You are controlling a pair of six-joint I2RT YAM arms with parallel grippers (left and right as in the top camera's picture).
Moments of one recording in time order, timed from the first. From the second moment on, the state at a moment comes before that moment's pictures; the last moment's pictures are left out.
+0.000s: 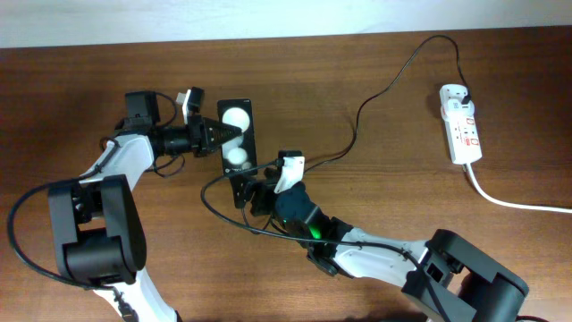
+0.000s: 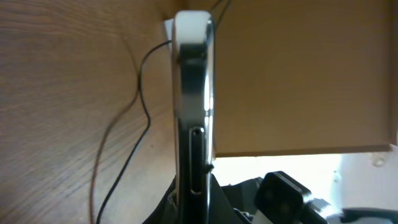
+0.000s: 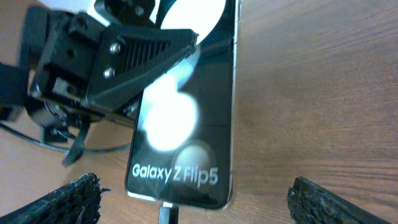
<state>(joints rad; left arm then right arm) 0.10 1.99 1.24 -0.35 1.40 -0.20 0.90 1.72 0.70 0.72 0.22 0.82</state>
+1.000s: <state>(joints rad) 0.02 1.99 1.24 -0.45 0.75 -0.20 0.56 1.41 0.71 -0.34 0.14 0.68</state>
